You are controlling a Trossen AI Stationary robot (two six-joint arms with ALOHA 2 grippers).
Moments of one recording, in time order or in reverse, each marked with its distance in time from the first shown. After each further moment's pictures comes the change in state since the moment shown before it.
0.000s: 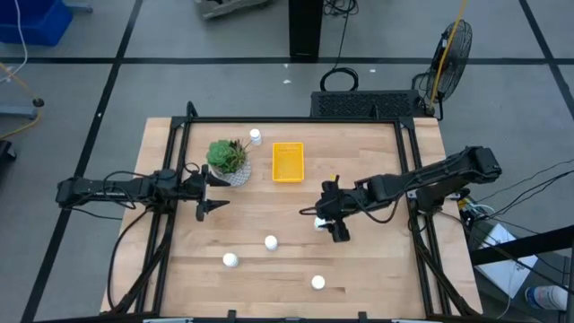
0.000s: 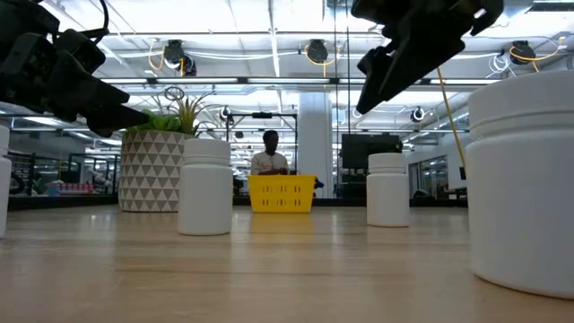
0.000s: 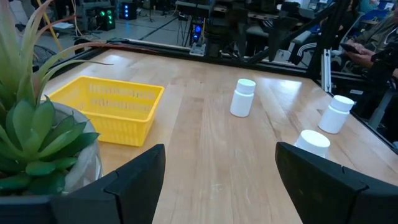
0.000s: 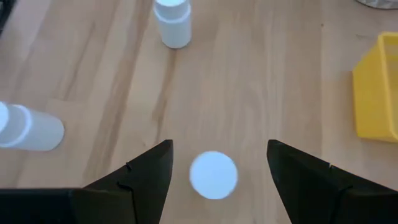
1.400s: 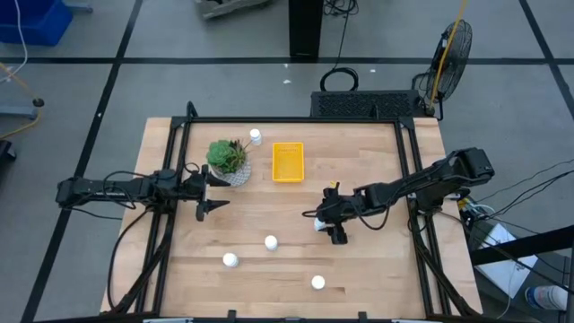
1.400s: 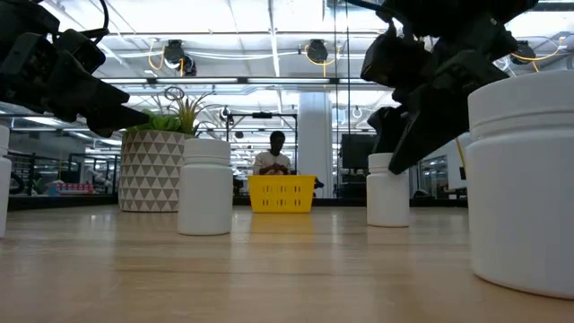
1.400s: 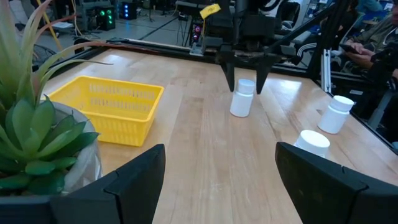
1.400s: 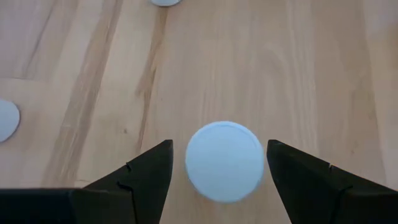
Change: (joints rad) left arm 0.000 0.000 0.000 -0.001 0.001 -0.002; right arm -0.014 0.073 -0.250 0.344 -0.022 0.049
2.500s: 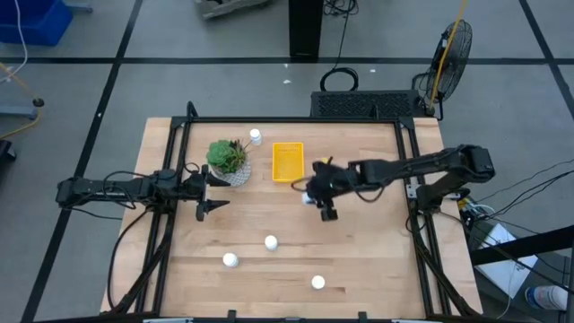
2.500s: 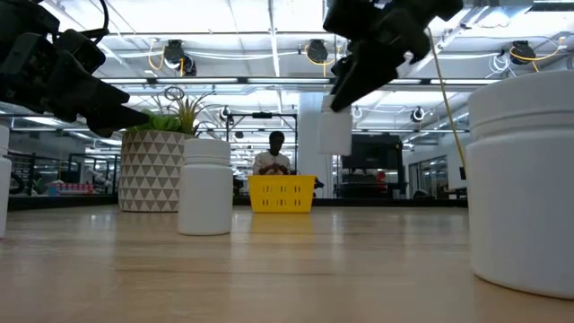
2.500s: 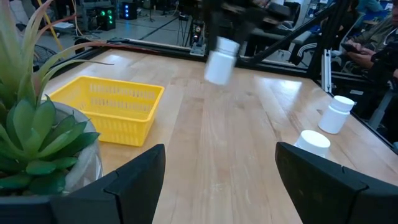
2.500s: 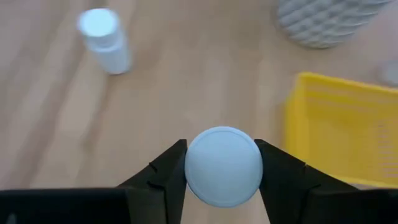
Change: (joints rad) left arm 0.000 0.000 0.000 0.000 -0.002 -0.001; right arm -0.171 -0.023 0.302 -0.258 0.000 -0.267
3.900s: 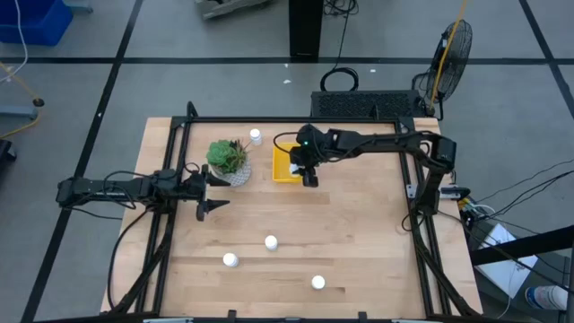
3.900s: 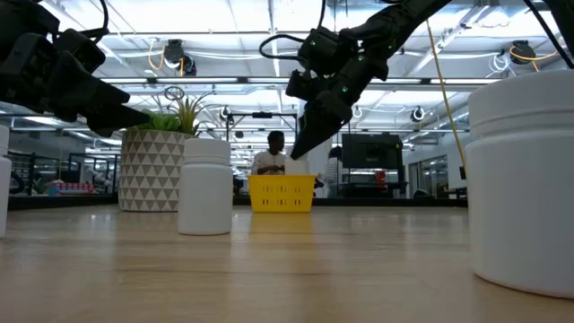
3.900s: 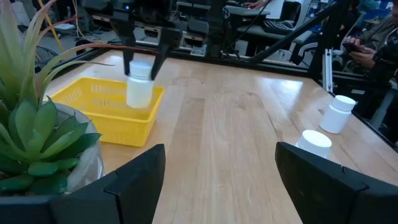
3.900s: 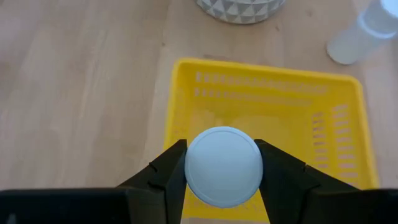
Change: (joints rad) left arm 0.000 0.000 0.000 0.001 -0.003 0.005; right arm -0.330 0.305 0.195 0.046 -0.213 -0.186
